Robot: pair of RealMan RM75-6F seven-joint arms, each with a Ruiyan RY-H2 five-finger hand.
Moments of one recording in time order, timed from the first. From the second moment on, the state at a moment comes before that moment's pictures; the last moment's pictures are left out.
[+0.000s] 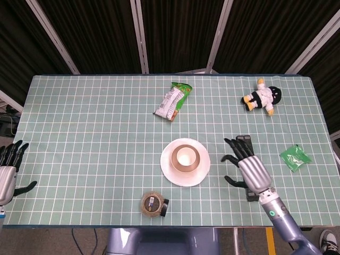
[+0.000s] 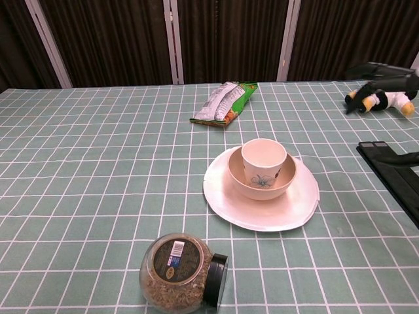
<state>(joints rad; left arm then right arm) -0.11 -1.13 -0.06 -1.63 1.44 1.46 0.13 0.38 -1.34 0.11 -1.61 -1.63 1.24 0.04</state>
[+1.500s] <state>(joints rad) -0.12 -1.11 -0.07 -1.63 1.42 1.44 0.08 0.58 -1.71 0.18 -1.35 -1.40 1.08 -0.08</state>
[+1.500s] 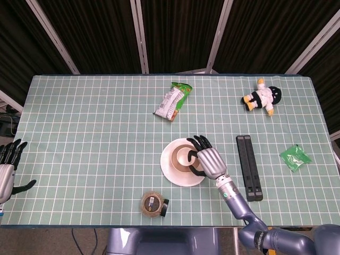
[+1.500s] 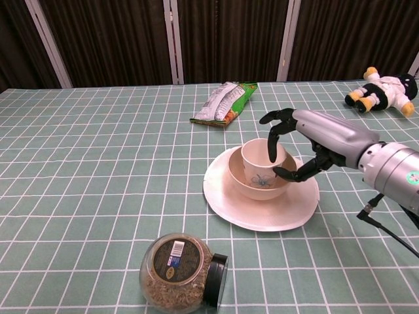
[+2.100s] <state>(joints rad) -0.12 -1.11 -0.07 -1.63 1.42 1.44 0.09 0.57 -1.65 0.20 -1.45 -1.43 1.18 -0.10</state>
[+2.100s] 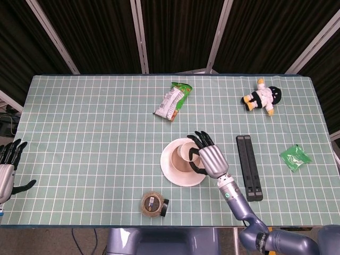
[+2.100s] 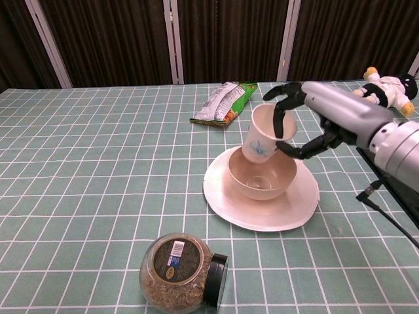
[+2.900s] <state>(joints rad) -0.12 -1.12 -0.06 -1.63 1.41 1.43 0.13 0.52 -1.53 0.22 -1.40 -1.18 1.10 -0.19</state>
